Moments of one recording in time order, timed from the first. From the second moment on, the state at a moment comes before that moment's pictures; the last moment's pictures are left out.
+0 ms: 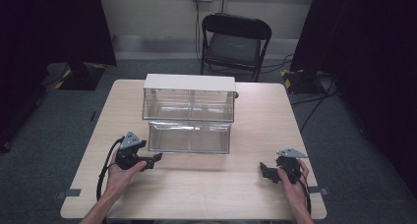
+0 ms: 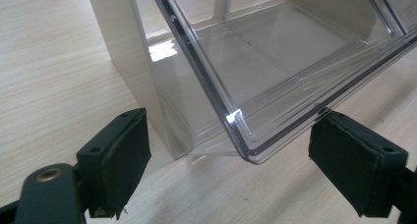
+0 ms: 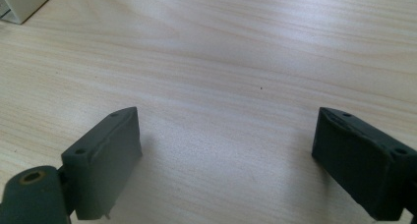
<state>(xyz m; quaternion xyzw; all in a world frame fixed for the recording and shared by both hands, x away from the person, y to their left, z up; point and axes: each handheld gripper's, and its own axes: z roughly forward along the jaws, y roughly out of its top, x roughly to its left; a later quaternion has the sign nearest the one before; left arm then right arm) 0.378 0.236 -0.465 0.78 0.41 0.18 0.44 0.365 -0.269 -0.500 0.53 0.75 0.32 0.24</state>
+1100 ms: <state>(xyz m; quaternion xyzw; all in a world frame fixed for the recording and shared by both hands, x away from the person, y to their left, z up) 0.372 0.239 -0.460 0.77 0.39 0.17 0.47 0.365 -0.269 -0.500 0.53 0.75 0.32 0.24</state>
